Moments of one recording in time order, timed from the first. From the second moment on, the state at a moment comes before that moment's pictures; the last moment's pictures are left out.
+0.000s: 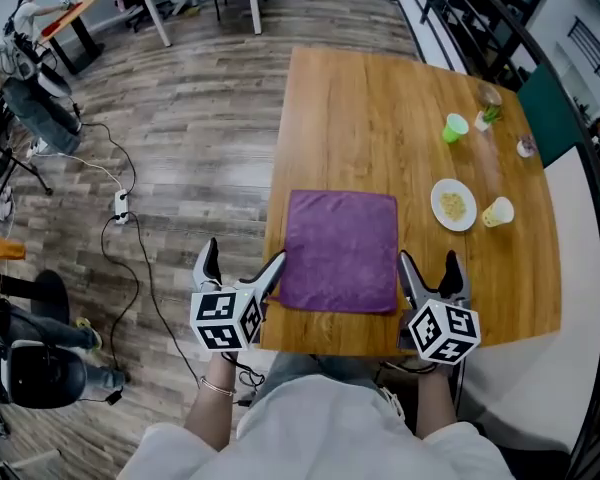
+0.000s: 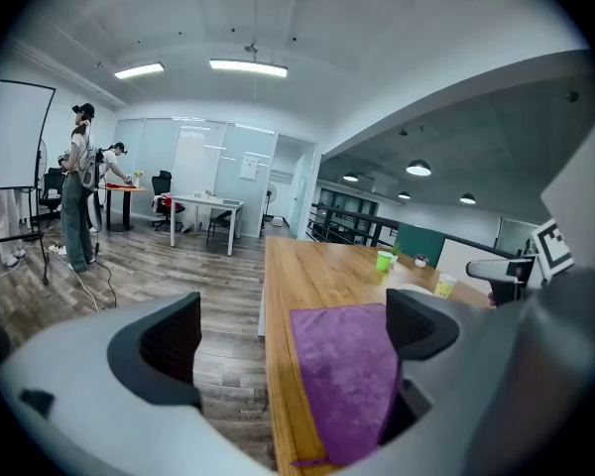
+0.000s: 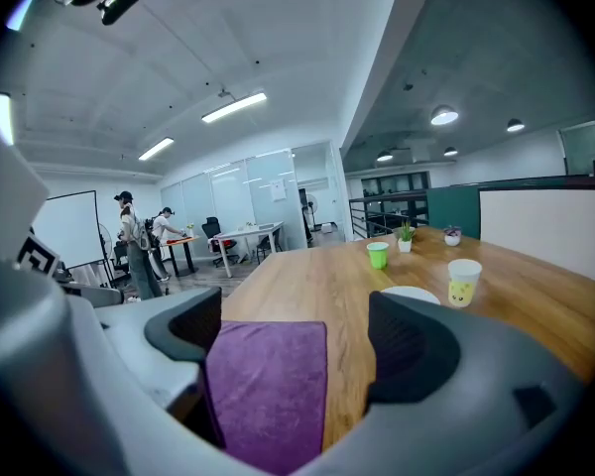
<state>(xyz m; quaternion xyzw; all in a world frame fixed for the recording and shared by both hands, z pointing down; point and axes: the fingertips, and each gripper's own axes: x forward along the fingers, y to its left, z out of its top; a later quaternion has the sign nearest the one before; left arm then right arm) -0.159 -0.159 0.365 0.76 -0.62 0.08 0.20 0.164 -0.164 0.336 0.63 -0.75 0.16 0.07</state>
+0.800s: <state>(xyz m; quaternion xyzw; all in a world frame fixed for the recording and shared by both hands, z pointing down) -0.103 -0.090 0.459 0.84 -0.42 0.27 0.21 0.168 -0.121 0.432 0.51 -0.80 0.24 0.20</state>
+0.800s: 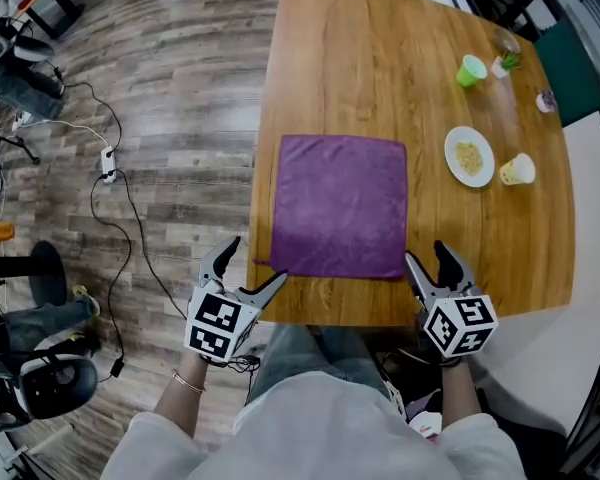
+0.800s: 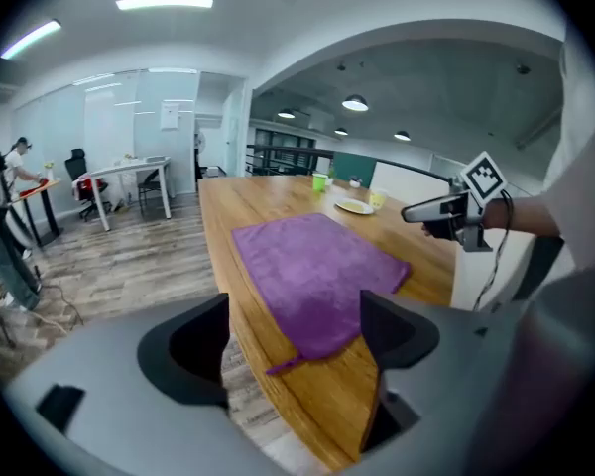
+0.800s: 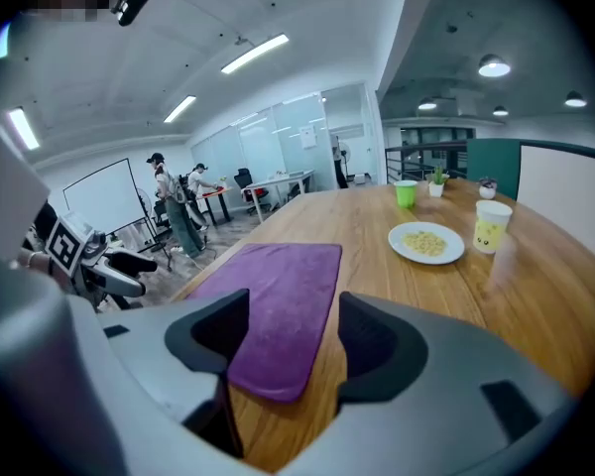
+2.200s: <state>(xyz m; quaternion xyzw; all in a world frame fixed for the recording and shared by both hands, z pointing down) -0.062 -0.038 0.528 0.84 -0.10 0.53 0.07 0.146 -0.054 0.516 0.11 -0.84 0.09 0.52</state>
